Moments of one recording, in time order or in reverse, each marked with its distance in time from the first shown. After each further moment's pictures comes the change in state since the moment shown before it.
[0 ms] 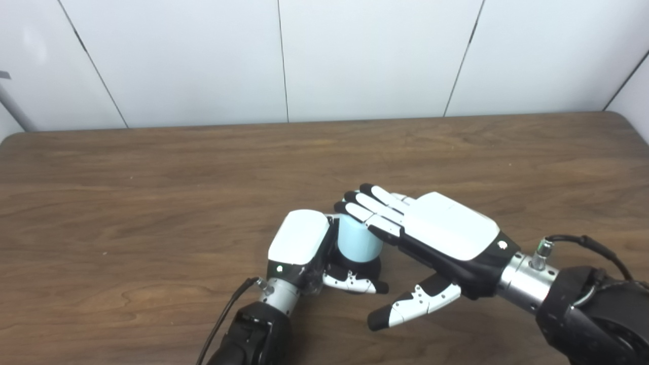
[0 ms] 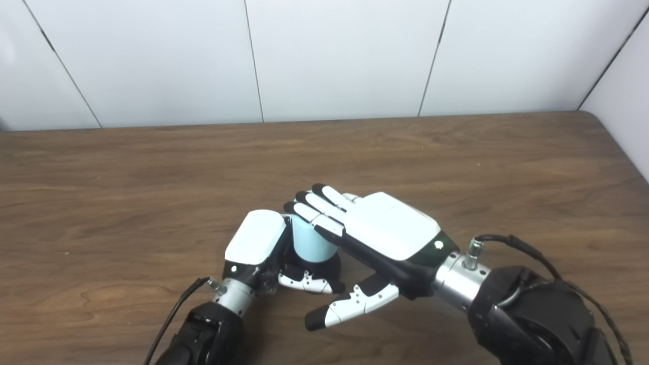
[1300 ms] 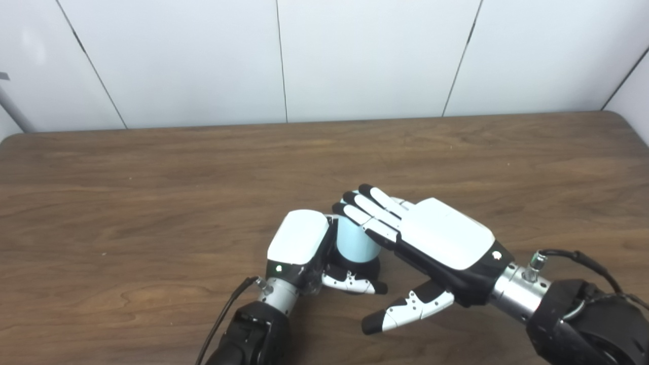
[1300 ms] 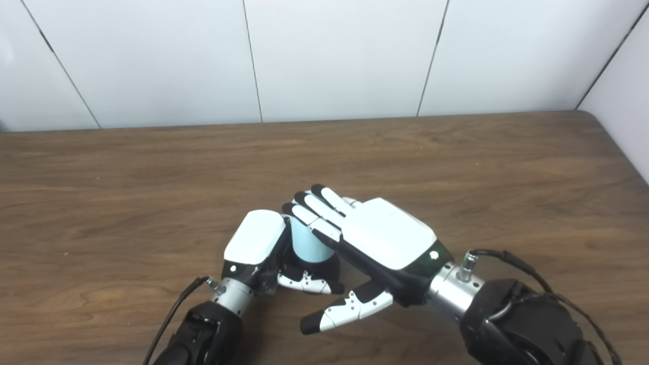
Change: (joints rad) left arm 0.003 0.002 0.001 -0.010 0.009 0.001 -0.024; right arm 0.059 0.001 0.066 0.032 -0.059 -0.035 -0.111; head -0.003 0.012
